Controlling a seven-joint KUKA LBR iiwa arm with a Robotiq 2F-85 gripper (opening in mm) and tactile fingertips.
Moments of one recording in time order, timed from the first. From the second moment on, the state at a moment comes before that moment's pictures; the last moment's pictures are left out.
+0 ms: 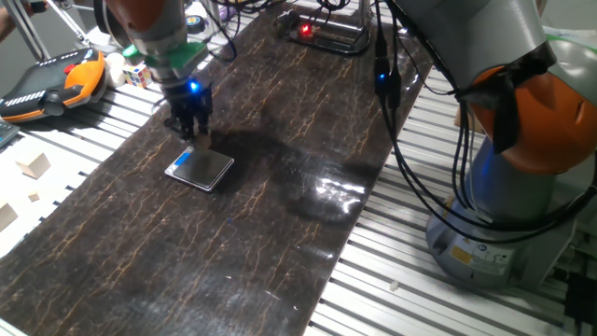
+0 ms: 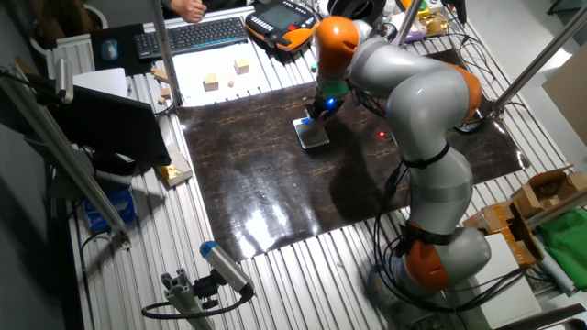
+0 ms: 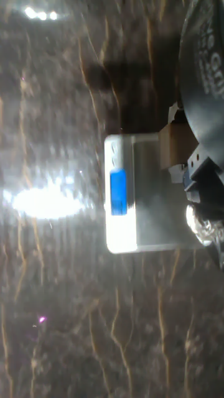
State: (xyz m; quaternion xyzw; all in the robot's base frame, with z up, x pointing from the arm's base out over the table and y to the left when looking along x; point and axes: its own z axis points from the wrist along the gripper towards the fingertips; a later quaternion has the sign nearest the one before) arm 0.620 0.066 0.076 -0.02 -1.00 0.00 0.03
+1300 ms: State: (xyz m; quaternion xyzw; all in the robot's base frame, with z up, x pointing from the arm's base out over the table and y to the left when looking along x) arm 0.614 0.084 0.065 -0.07 -1.00 0.01 0.03
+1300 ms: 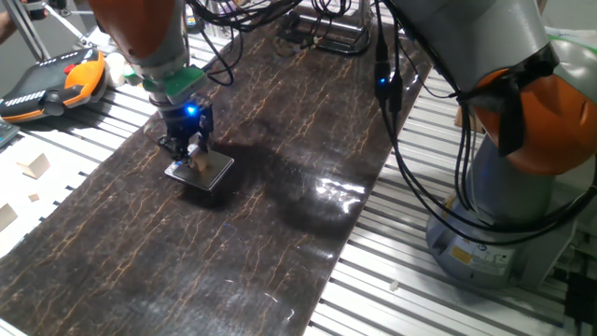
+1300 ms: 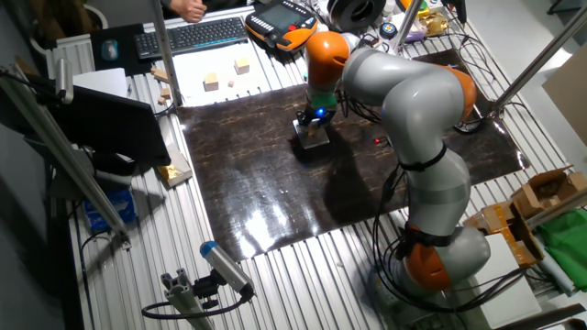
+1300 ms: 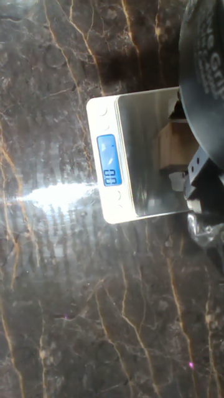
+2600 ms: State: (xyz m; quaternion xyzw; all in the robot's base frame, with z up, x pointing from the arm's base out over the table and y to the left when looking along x) arm 0.559 0.022 0.165 0.04 -1.00 0.03 0.04
